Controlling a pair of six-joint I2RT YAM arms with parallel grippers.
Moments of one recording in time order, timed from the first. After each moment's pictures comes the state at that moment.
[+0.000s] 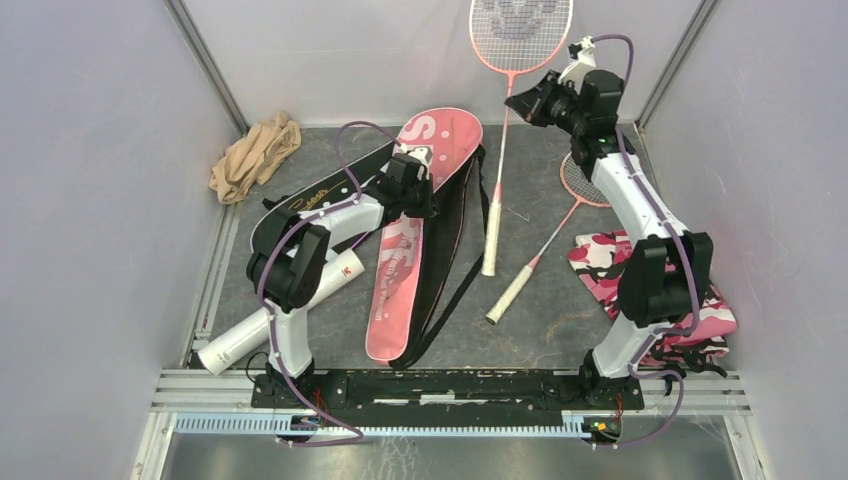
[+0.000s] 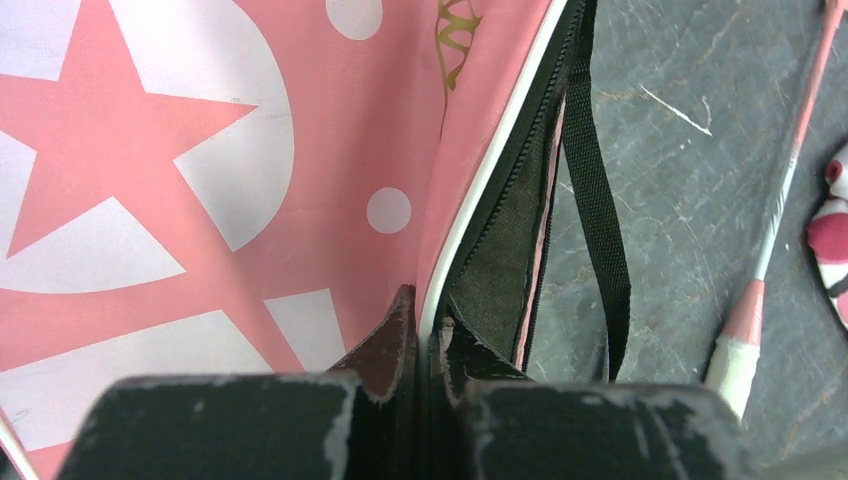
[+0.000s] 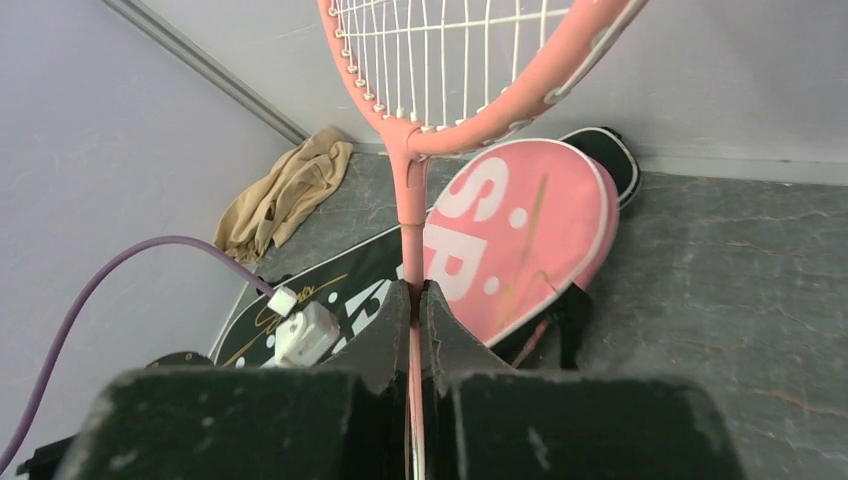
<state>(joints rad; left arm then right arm) -0.54 1.95 1.30 -0.05 0.14 -0.43 0.13 1.76 1.56 0.08 -0.46 0.52</state>
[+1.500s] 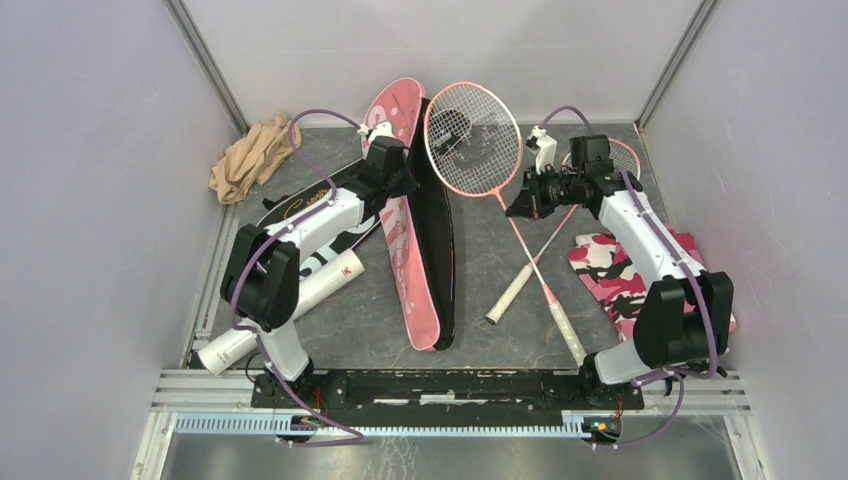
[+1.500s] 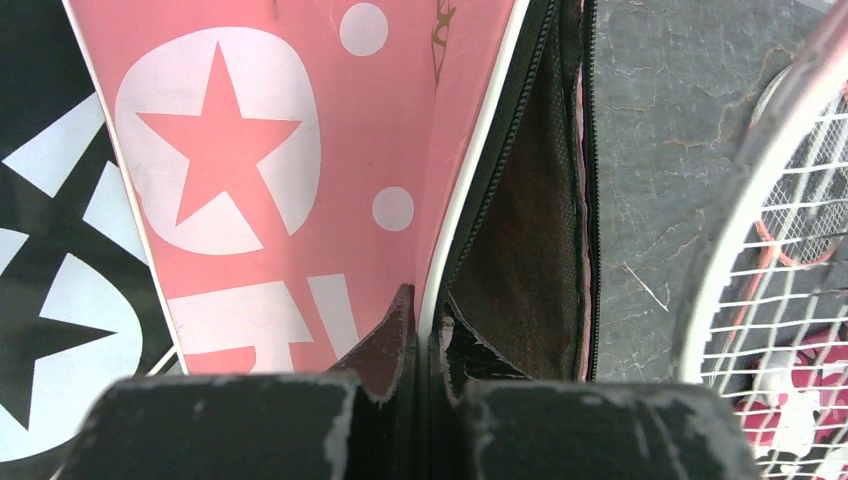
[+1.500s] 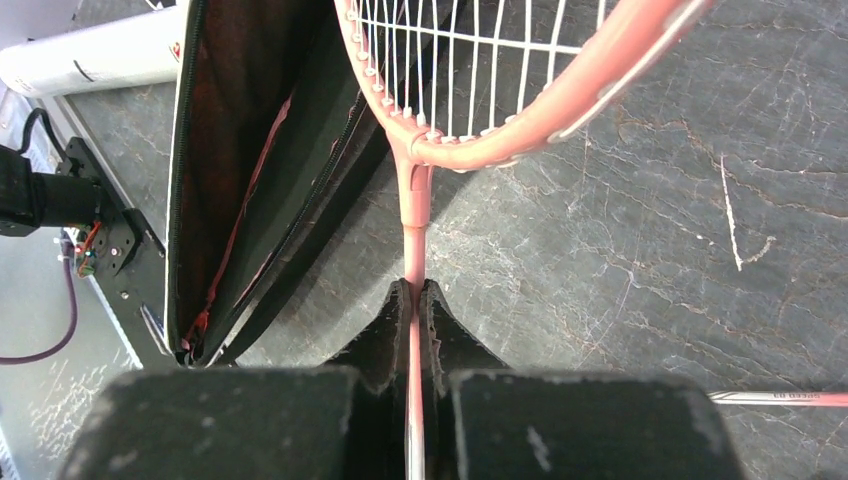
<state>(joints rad) -0.50 1.77 1.32 -0.13 -0.19 -0.62 0.13 1.49 1.23 -0.59 -0.76 -0.13</state>
